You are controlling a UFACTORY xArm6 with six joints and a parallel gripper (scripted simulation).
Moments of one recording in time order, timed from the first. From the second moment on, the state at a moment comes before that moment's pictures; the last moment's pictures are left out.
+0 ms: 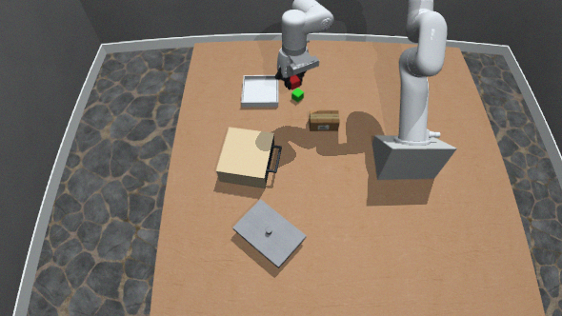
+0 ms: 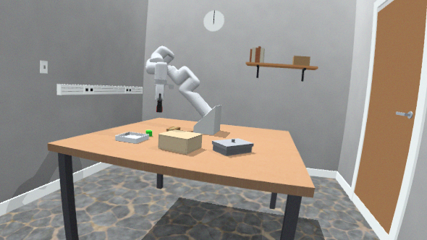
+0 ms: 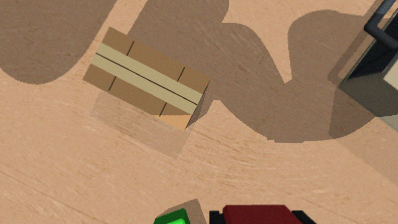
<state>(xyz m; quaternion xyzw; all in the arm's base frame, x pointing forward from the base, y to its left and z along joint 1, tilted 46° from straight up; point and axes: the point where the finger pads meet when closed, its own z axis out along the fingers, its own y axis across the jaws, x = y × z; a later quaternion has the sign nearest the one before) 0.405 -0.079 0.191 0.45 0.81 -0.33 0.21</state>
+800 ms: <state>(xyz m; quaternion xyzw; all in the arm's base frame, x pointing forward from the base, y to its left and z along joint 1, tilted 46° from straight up) 0.452 -0.086 0.211 0.09 0.91 -0.39 0.09</state>
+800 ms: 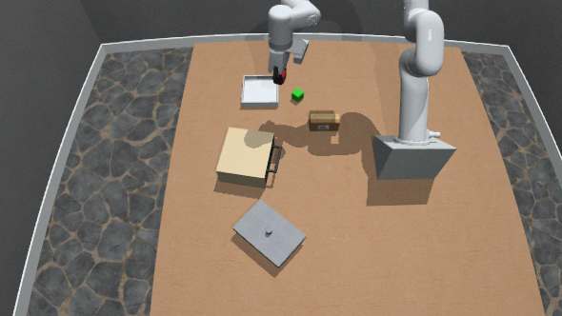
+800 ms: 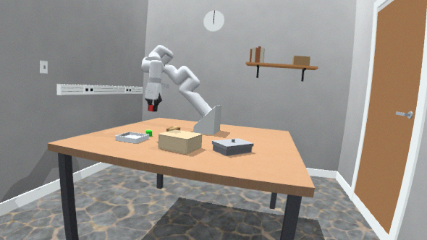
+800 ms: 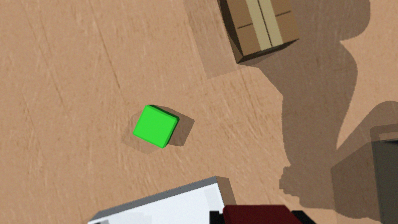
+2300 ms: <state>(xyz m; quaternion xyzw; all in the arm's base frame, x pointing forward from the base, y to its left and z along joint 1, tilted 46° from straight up) 0.560 -0.118 0.246 -0.67 0.62 -0.34 -0.24</state>
